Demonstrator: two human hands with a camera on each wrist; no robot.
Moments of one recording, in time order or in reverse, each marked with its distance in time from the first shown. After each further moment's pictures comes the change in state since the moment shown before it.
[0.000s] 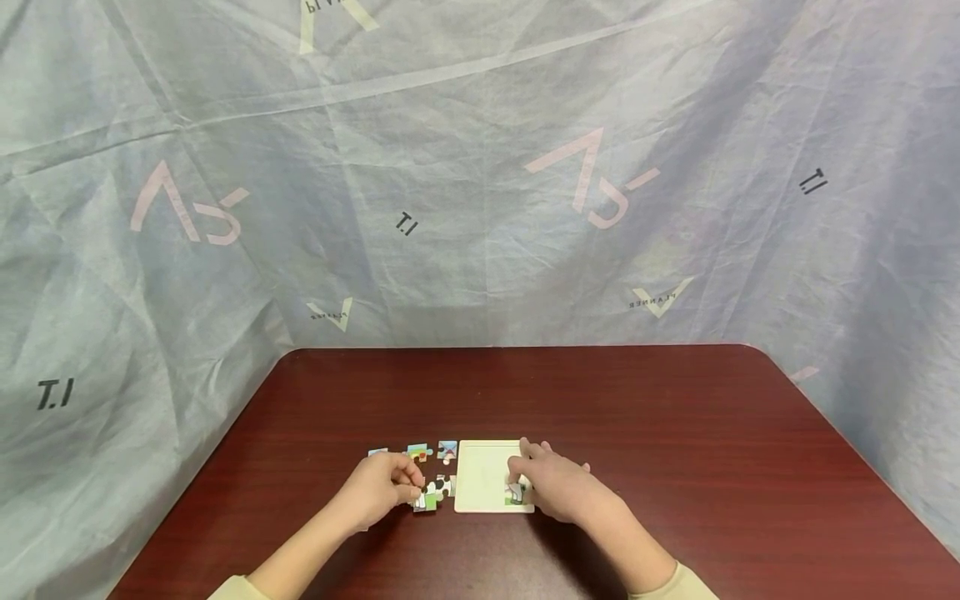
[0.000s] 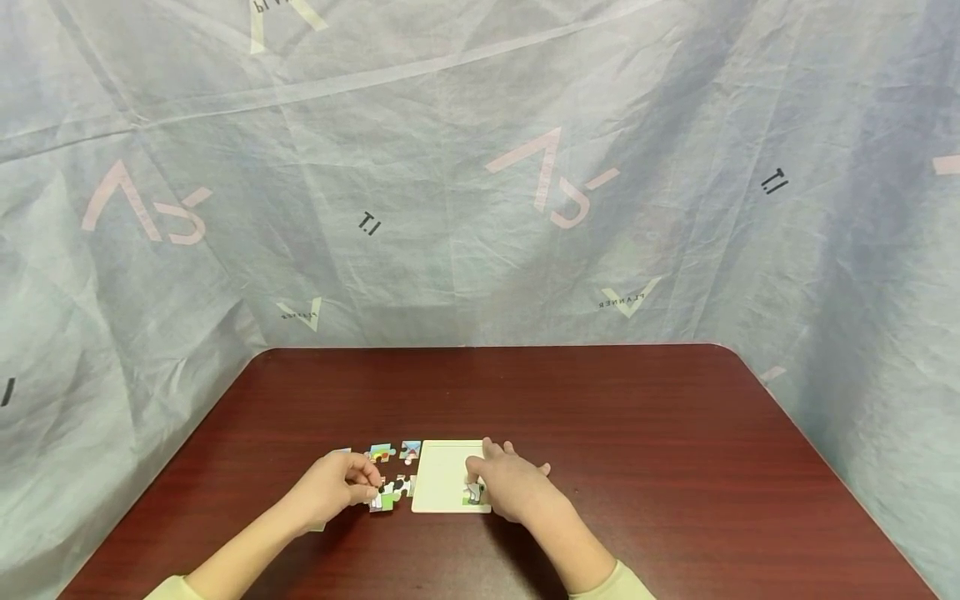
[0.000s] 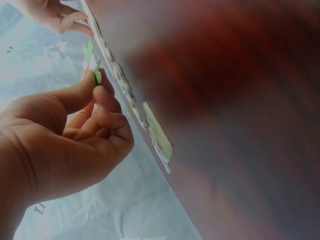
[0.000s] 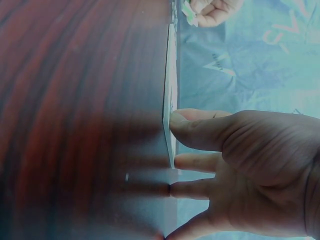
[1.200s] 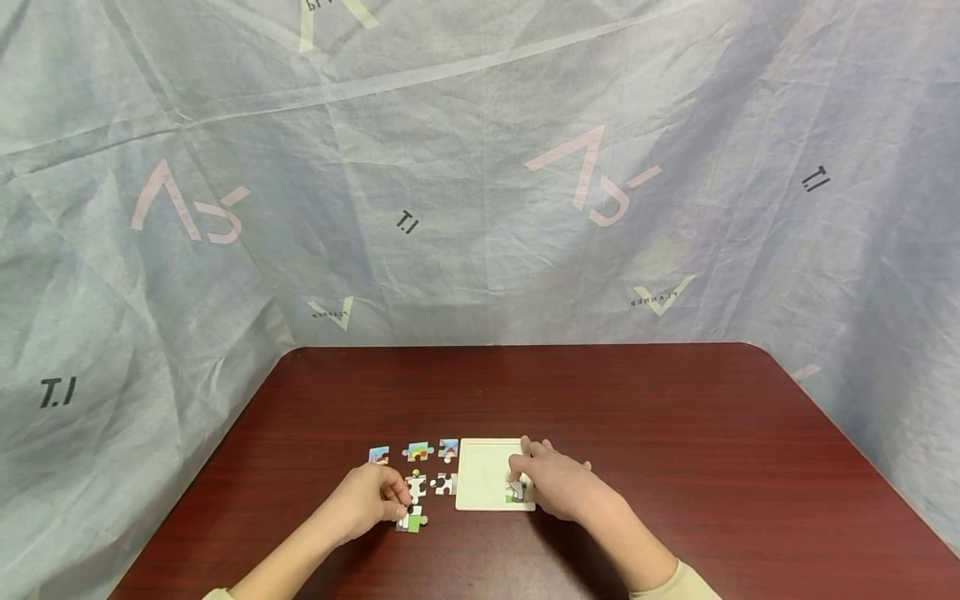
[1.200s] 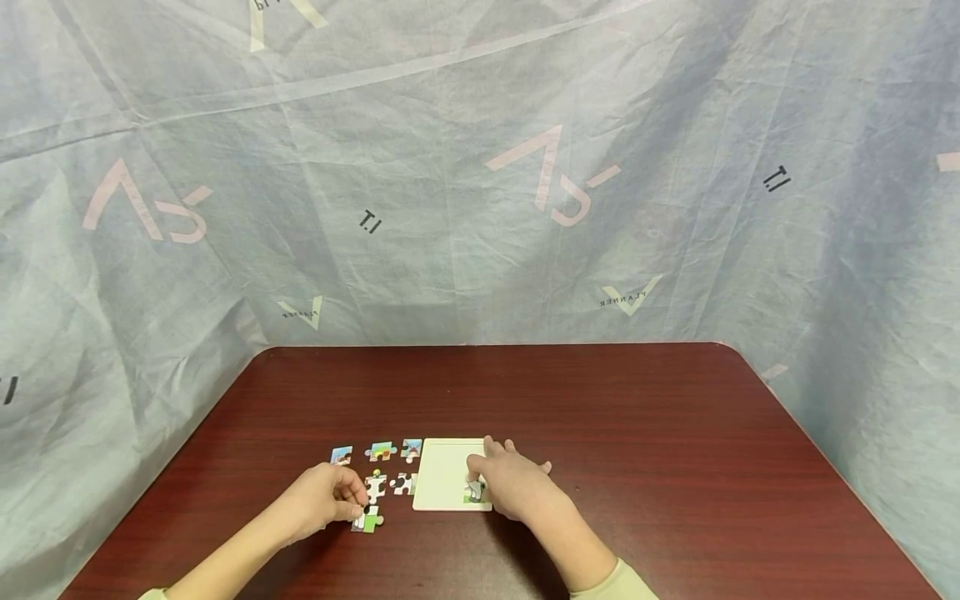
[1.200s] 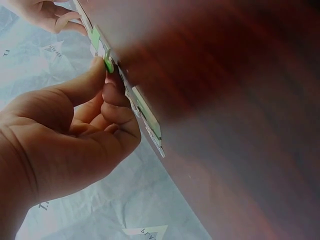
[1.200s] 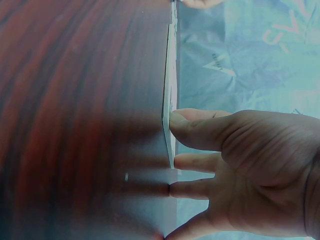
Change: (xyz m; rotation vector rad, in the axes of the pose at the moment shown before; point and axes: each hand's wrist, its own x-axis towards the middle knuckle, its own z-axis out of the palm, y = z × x) left_hand -0.016 -0.006 -0.008 0.090 -0.025 -0.025; right_hand 0.001 0.001 0.003 -0.009 0.016 -0.009
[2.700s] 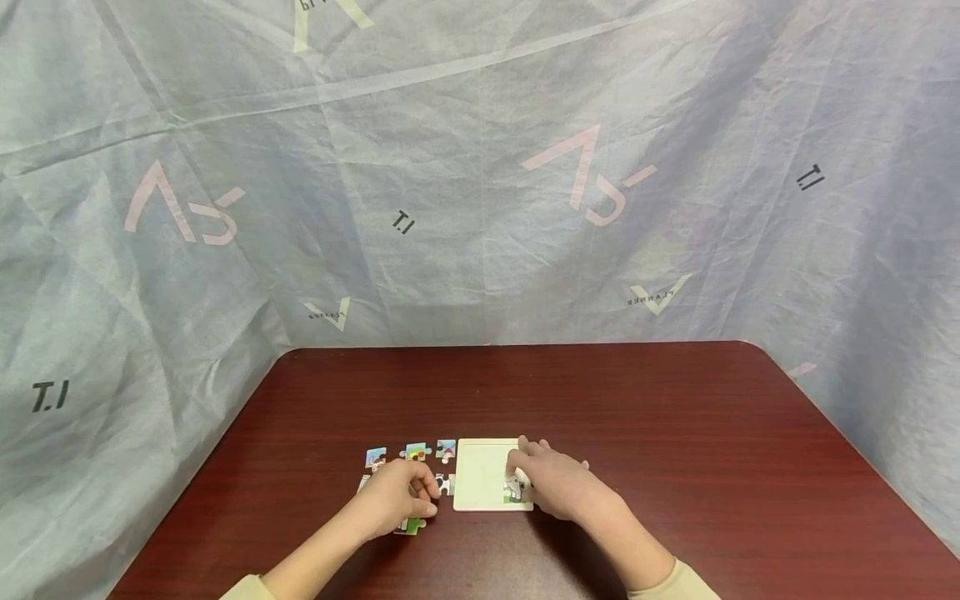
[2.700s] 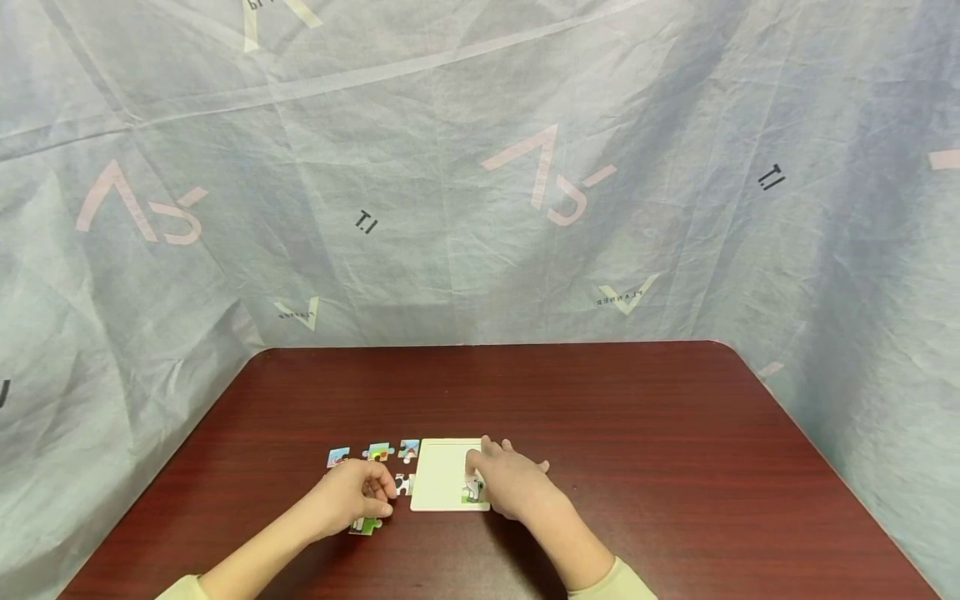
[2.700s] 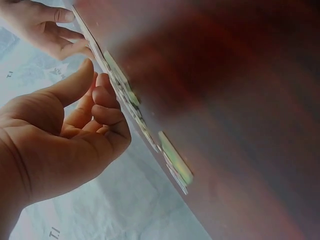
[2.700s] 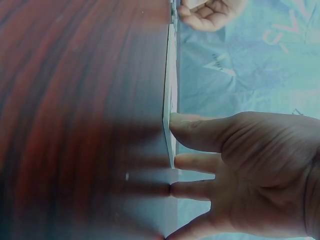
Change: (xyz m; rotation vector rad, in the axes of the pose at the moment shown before) left_hand 0.017 0.025 0.020 -0.069 -0.075 0.052; right_hand -0.001 0.000 -0.002 -0.022 0.032 -0.030
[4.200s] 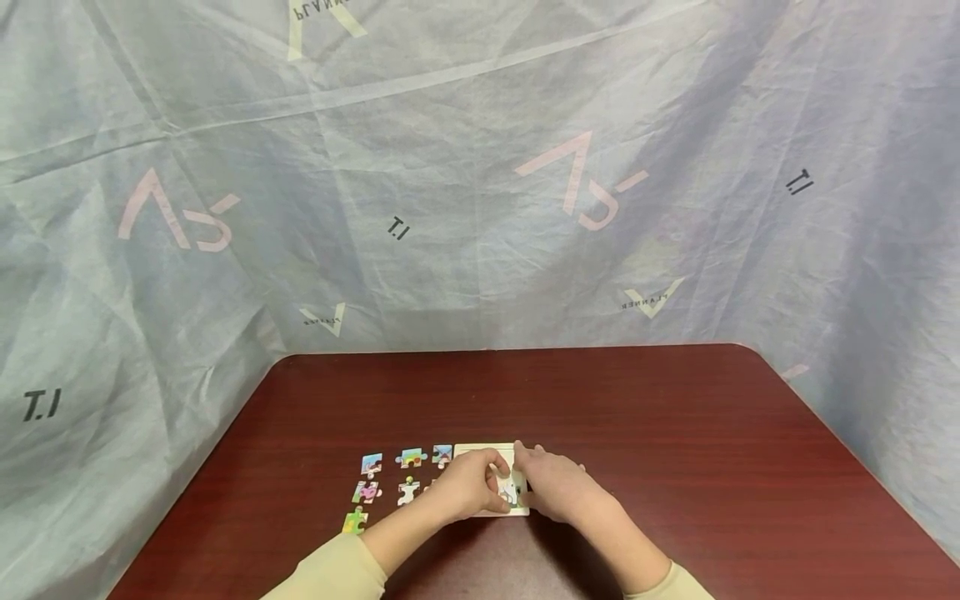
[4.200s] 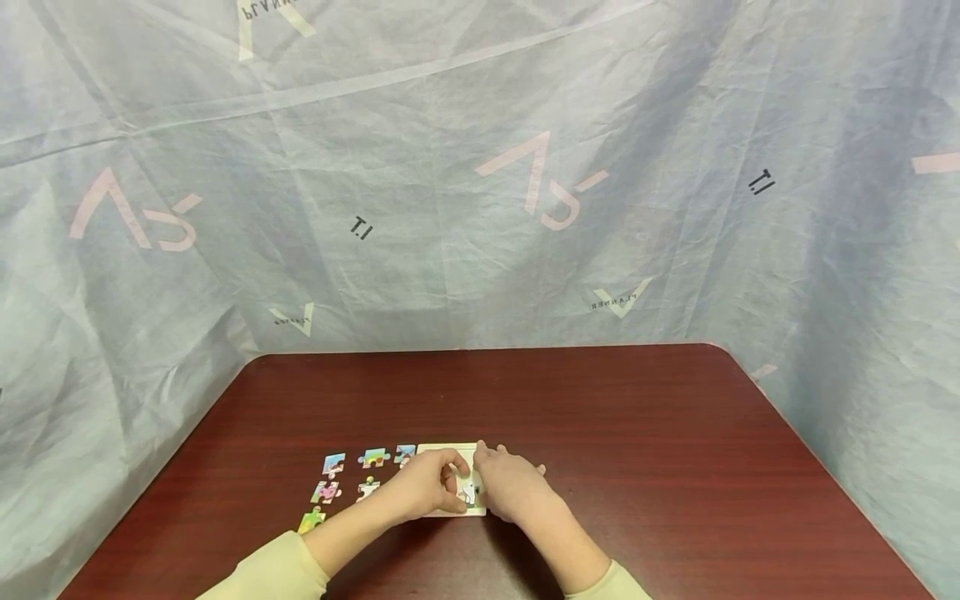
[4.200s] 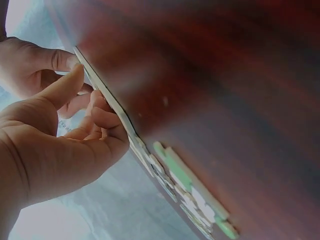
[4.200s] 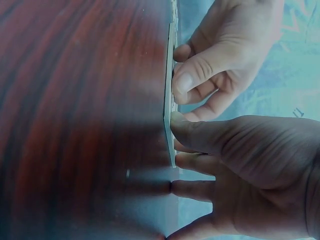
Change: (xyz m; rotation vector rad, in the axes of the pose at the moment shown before) left_hand 0.060 0.047 0.064 0.046 -0.006 0.090; right_hand 0.004 -0.002 0.002 -0.075 0.037 0.108
